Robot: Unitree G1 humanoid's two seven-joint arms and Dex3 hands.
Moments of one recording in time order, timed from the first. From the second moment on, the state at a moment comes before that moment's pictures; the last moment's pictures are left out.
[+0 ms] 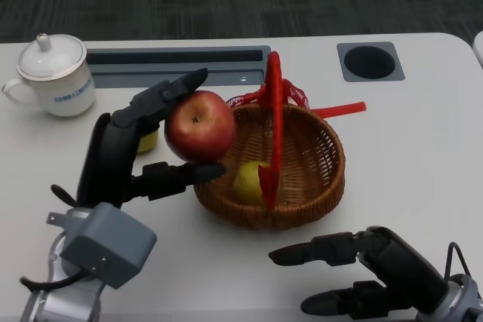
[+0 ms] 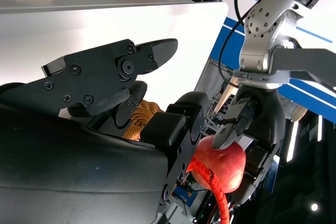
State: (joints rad) left arm -0.28 0.10 -0.07 0.34 0.22 -0.59 0.12; right arm -0.21 -0.08 0.18 0.84 0.06 -1.19 0.58
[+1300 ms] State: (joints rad) left arm -0.48 0.13 -0.09 0.75 0.08 -0.82 -0.19; right arm -0.30 -0.24 0.10 0.64 0.20 -1.18 0.57
